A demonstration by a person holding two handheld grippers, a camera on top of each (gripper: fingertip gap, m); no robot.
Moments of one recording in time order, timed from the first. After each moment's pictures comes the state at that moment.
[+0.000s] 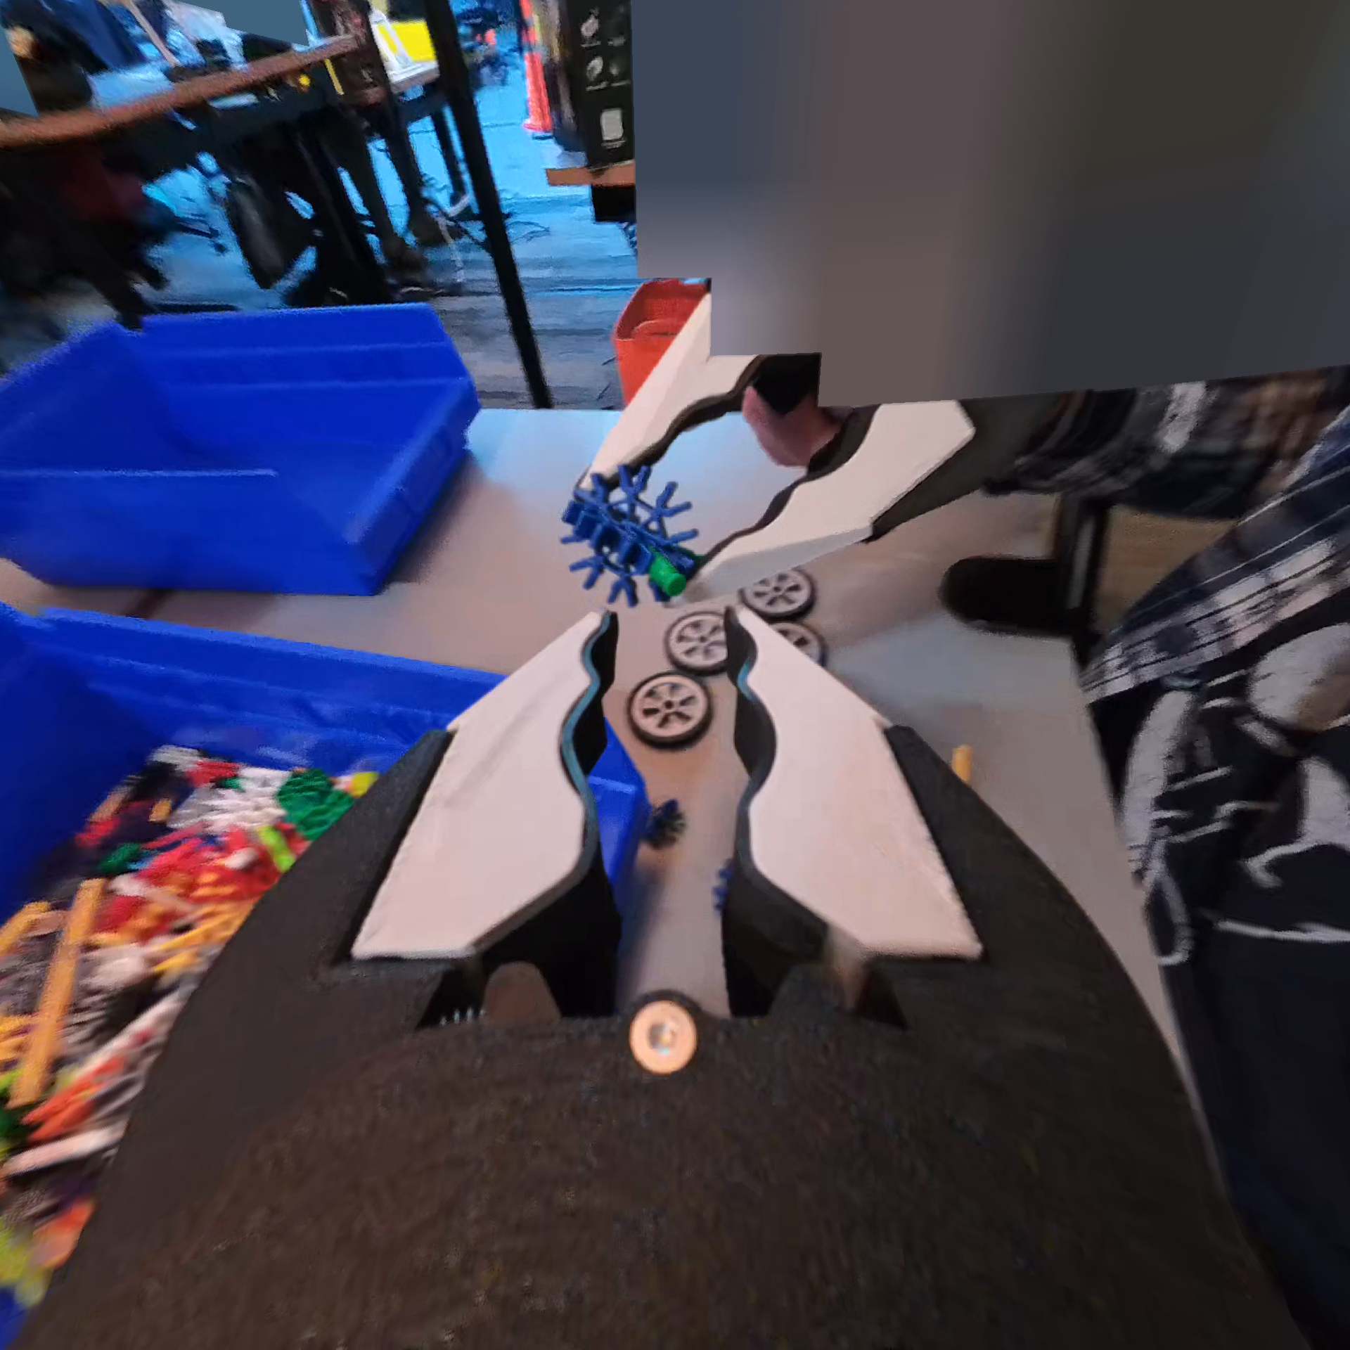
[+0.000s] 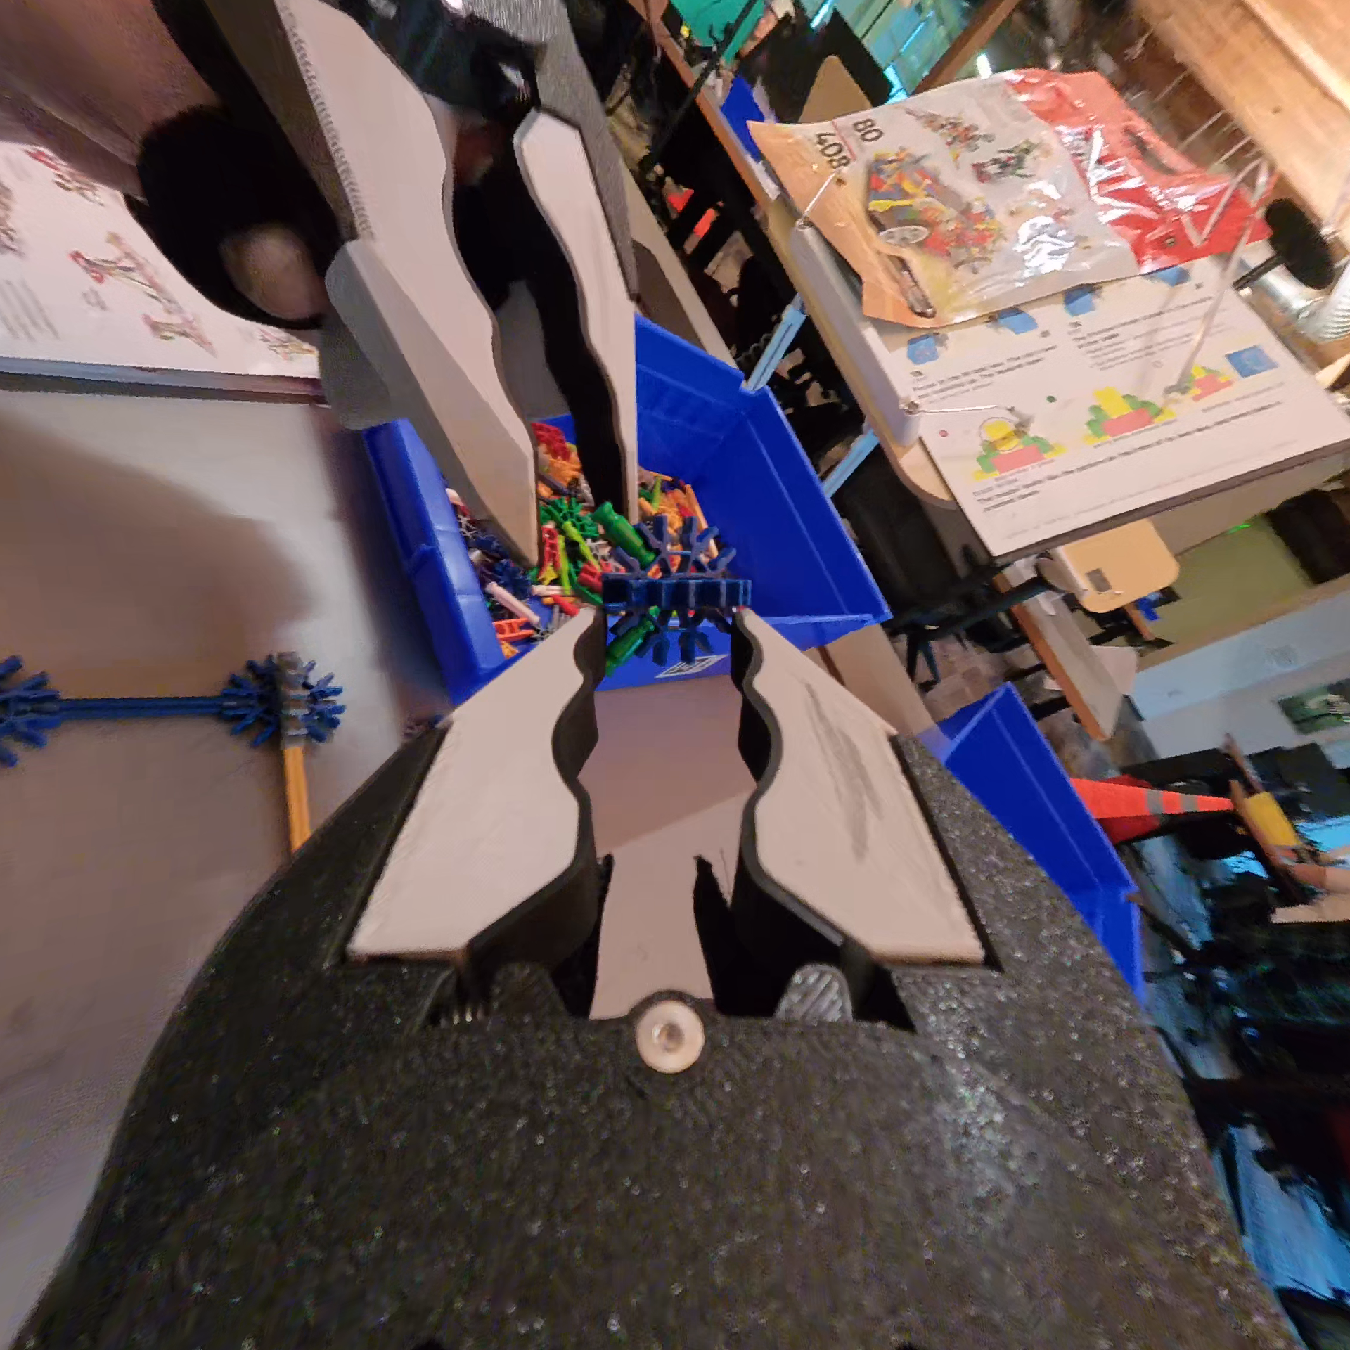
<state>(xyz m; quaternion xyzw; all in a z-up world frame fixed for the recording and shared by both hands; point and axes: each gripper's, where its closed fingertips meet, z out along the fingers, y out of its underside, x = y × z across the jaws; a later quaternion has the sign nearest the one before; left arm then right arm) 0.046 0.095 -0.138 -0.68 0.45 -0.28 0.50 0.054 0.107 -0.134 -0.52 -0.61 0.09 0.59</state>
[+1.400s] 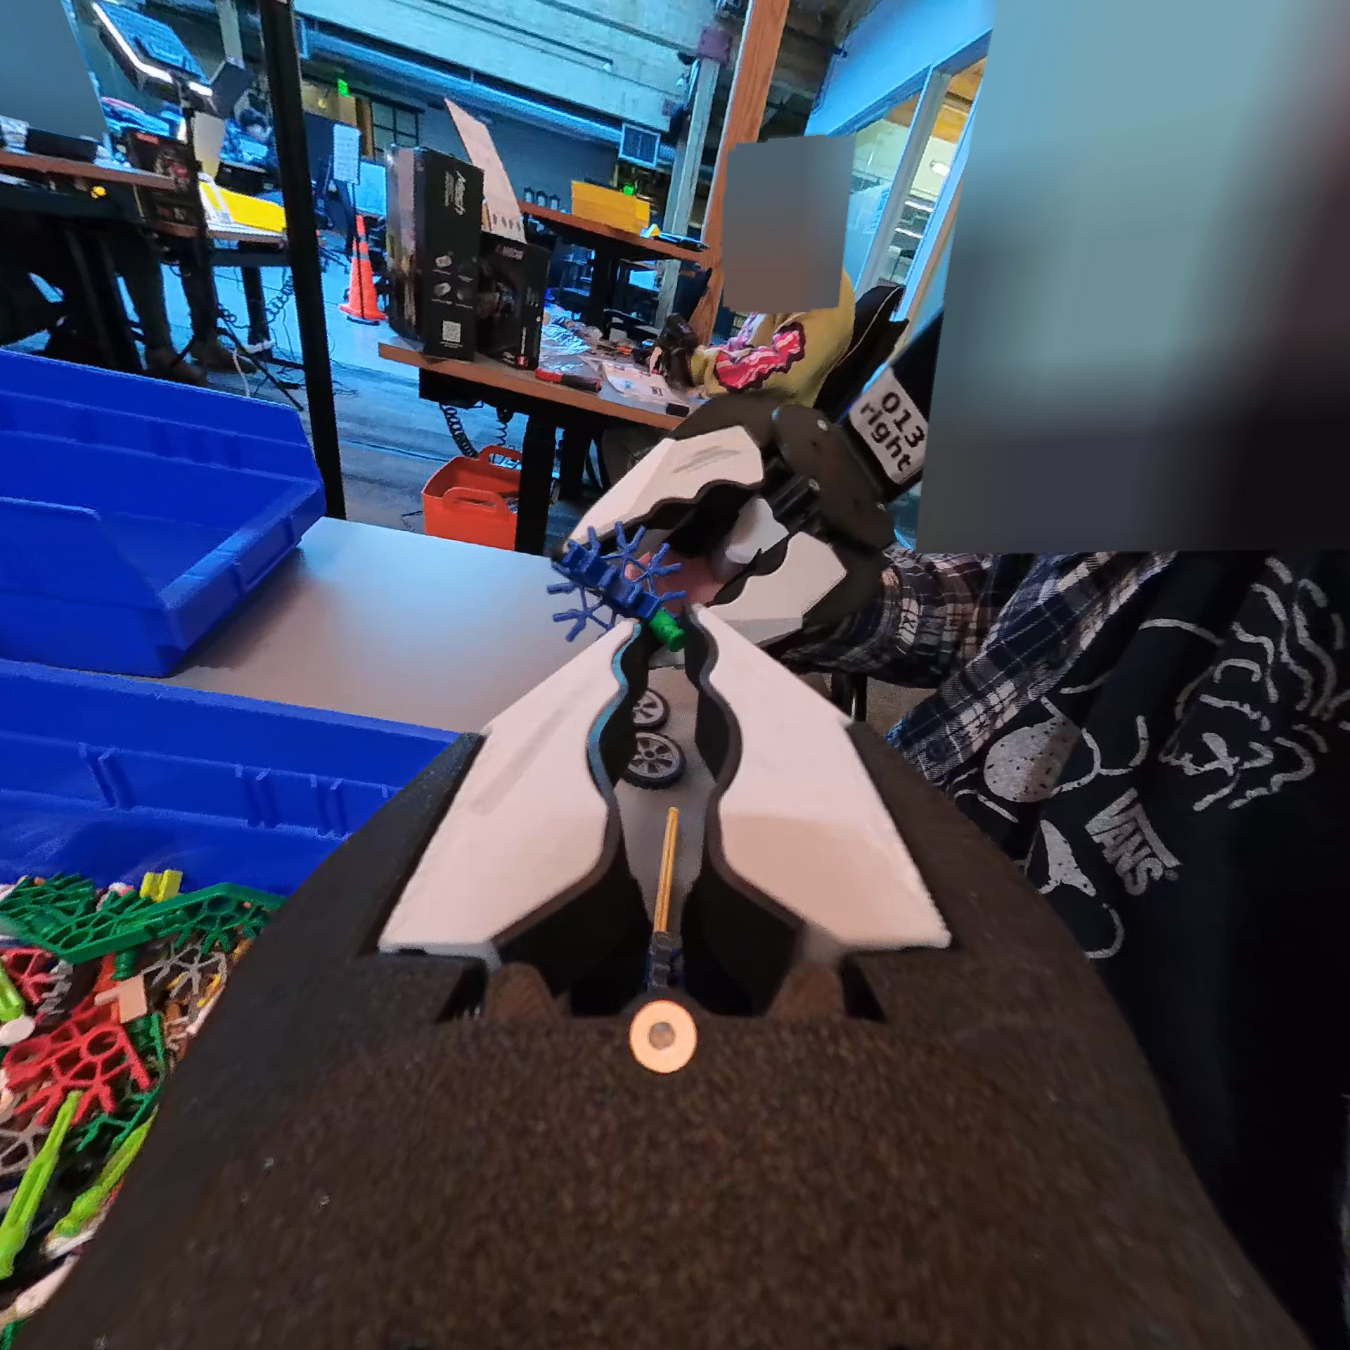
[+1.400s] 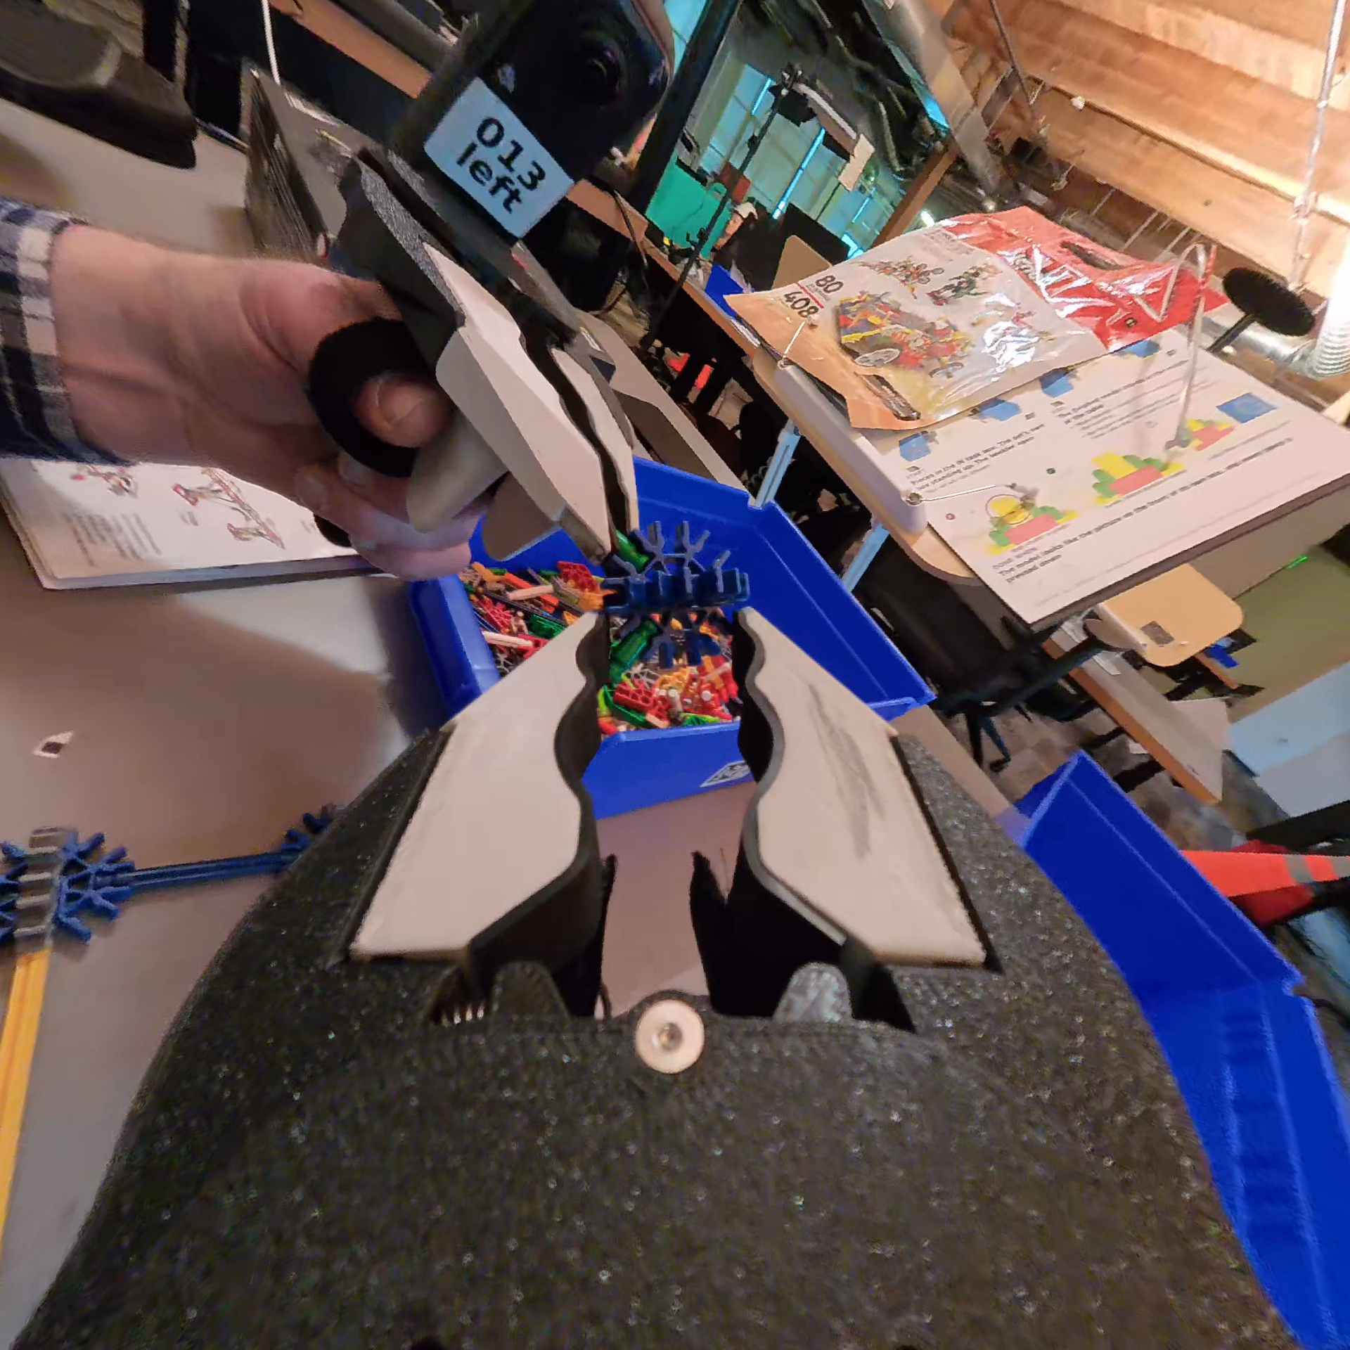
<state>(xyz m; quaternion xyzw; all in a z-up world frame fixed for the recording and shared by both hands) 0.035 0.089 -0.110 -0.60 0.39 -0.50 0.48 0.039 0.103 -0.117 -0.50 -0.56 0.18 0.64</state>
